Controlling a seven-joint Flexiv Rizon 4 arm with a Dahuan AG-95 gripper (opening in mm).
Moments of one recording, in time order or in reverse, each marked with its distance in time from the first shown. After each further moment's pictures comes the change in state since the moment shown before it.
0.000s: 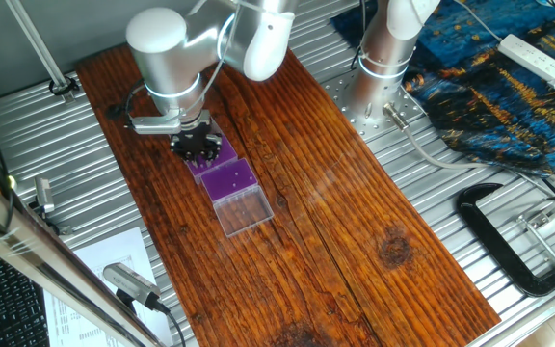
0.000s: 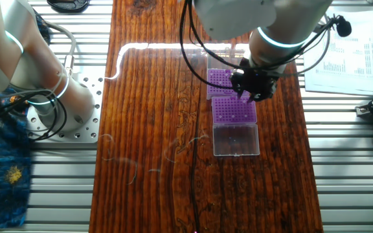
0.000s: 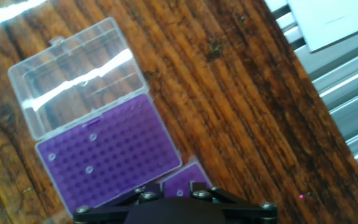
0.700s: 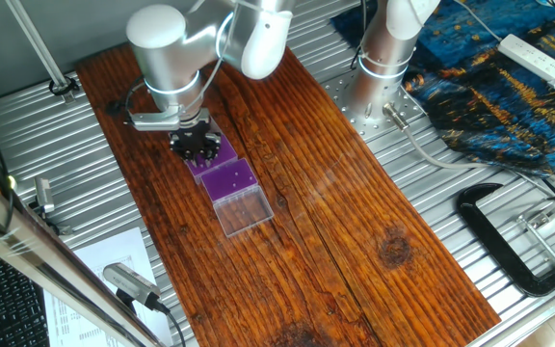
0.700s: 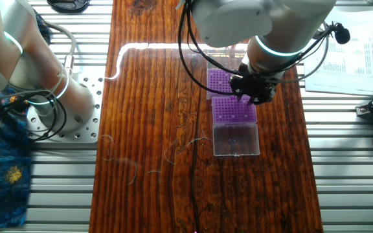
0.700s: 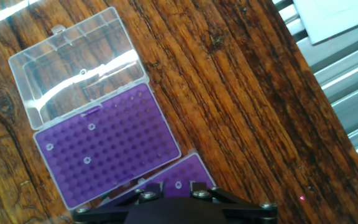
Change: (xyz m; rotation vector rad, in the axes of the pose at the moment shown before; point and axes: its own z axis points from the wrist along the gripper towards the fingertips) arm 0.003 -0.002 0.005 0.002 -0.019 0.005
